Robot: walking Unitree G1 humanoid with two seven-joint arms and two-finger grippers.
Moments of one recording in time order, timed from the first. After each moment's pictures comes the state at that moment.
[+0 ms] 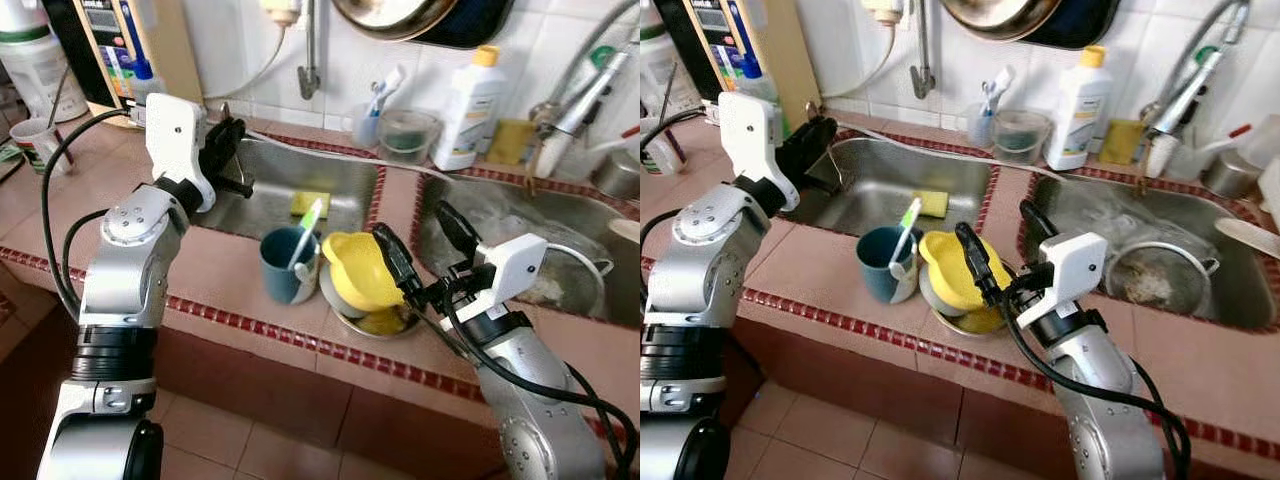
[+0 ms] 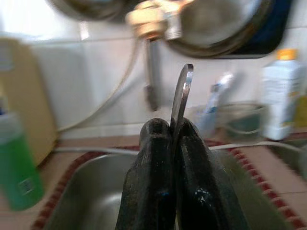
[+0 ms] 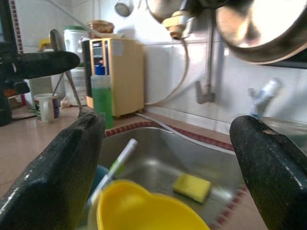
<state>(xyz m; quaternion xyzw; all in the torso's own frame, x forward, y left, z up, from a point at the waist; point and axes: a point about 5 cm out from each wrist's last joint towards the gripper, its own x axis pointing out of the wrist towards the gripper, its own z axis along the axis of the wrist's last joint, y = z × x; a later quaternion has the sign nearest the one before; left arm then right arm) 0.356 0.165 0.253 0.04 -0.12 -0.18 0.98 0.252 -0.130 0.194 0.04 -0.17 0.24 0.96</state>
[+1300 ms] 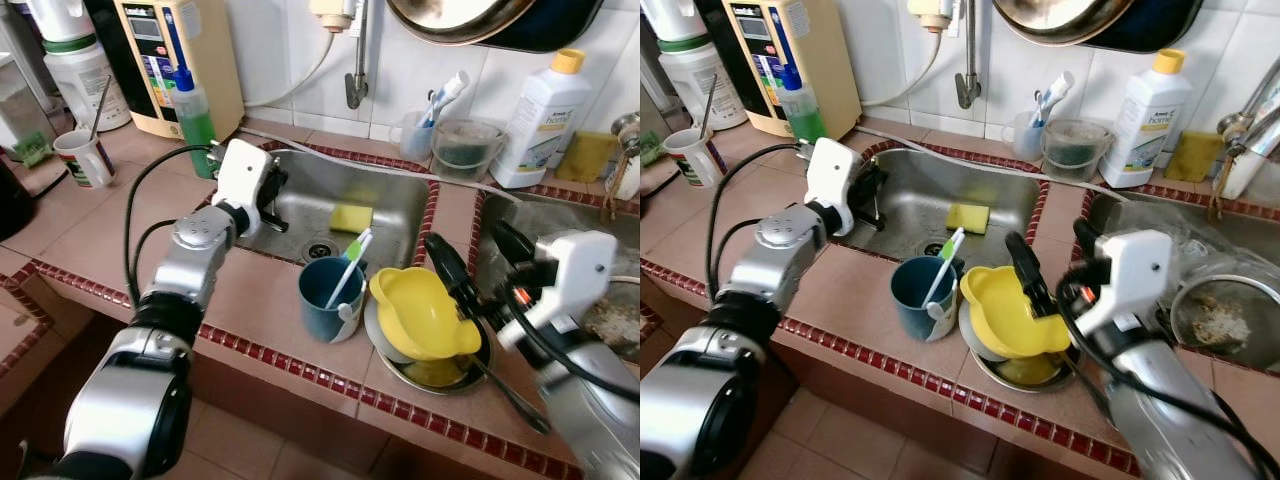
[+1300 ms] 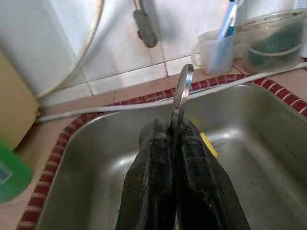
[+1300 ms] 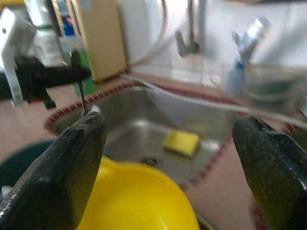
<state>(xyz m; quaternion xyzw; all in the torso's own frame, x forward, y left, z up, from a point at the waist) 0.401 0.117 0.196 0.11 -0.02 -0.24 0.96 0.204 -0.172 0.209 0.02 -0.03 0.16 0.99</state>
